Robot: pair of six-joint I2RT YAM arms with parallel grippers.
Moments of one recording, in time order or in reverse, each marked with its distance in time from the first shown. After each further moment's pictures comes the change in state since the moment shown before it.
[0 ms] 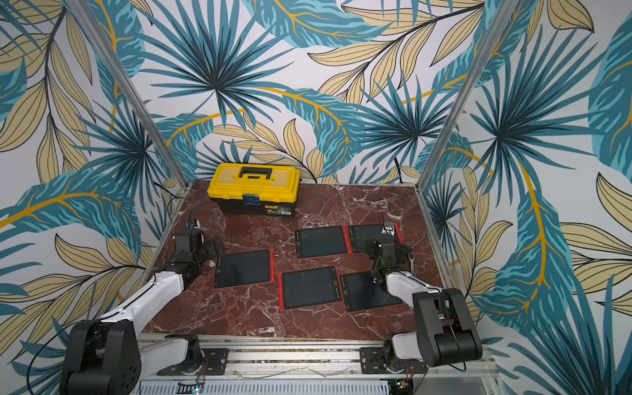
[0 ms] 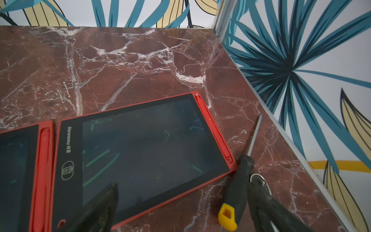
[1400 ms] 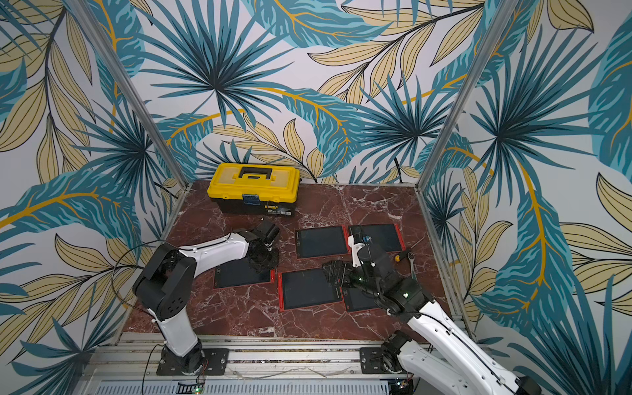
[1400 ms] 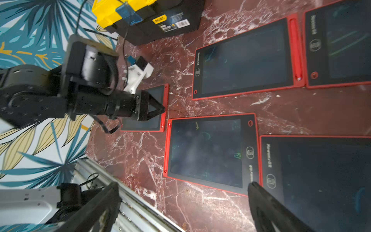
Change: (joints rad) left arm -0.539 0.561 0.595 -0.678 0.266 -0.367; right arm 0.534 -0.621 0.299 -1.035 -0.483 0.576
